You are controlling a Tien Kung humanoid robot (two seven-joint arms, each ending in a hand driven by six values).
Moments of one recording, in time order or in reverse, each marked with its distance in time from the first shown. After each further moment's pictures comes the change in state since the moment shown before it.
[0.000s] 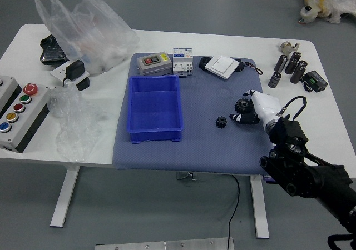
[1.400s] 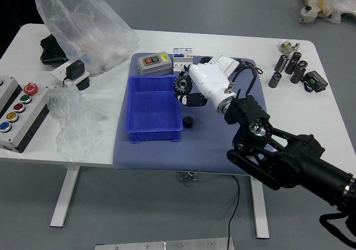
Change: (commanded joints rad) left arm 0.008 0.001 -0.008 0.000 0.013 0.001 0.012; right arm 0.189 0.027 -0.298 0.281 -0.022 0.059 -0.019
